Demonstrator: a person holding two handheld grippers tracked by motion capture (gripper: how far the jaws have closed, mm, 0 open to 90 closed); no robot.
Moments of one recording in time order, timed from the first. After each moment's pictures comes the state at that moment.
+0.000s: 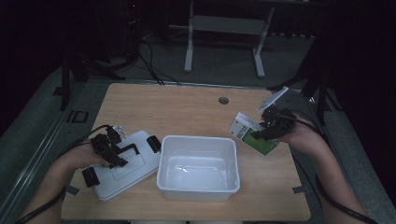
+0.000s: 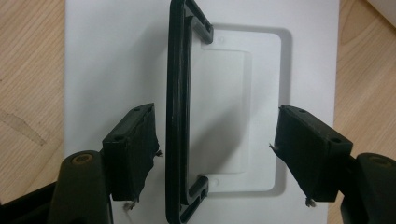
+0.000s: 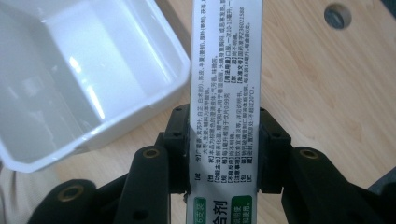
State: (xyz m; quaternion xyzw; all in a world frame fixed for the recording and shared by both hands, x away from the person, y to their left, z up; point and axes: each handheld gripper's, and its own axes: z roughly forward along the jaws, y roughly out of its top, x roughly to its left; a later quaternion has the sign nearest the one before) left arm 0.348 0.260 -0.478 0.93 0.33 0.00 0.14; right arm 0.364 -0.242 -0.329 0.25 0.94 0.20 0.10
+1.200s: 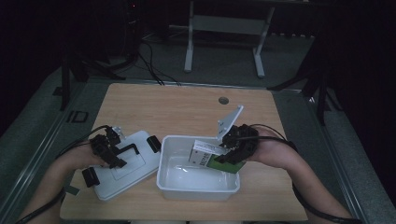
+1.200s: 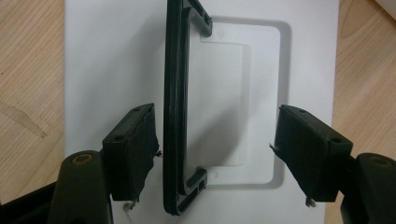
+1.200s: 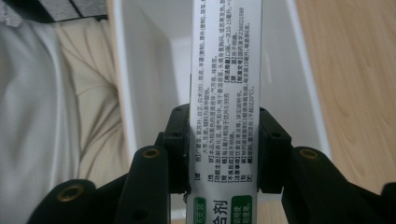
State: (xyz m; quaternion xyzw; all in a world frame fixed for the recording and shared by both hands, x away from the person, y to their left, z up) left arm 0.345 0.261 -0.477 0.93 0.33 0.01 0.14; right arm 0.305 -0.142 -0.327 0.06 0.97 0.21 0.03
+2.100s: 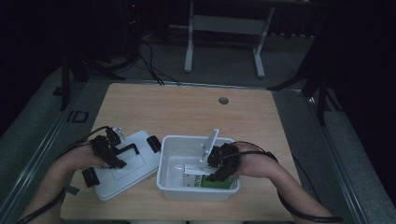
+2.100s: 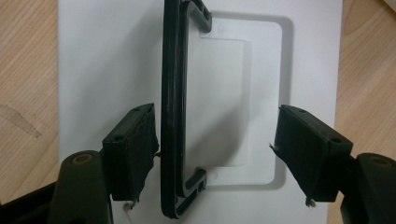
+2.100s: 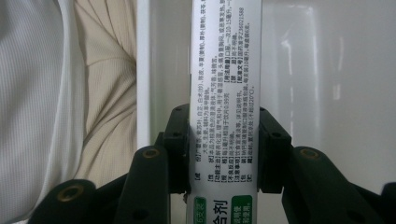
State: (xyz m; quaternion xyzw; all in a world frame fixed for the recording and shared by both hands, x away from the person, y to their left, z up) left arm 0.345 0.261 -0.480 0.93 0.33 0.00 0.14; right arm 0.298 -0.114 -0.394 0.00 0.99 0.16 -0.03
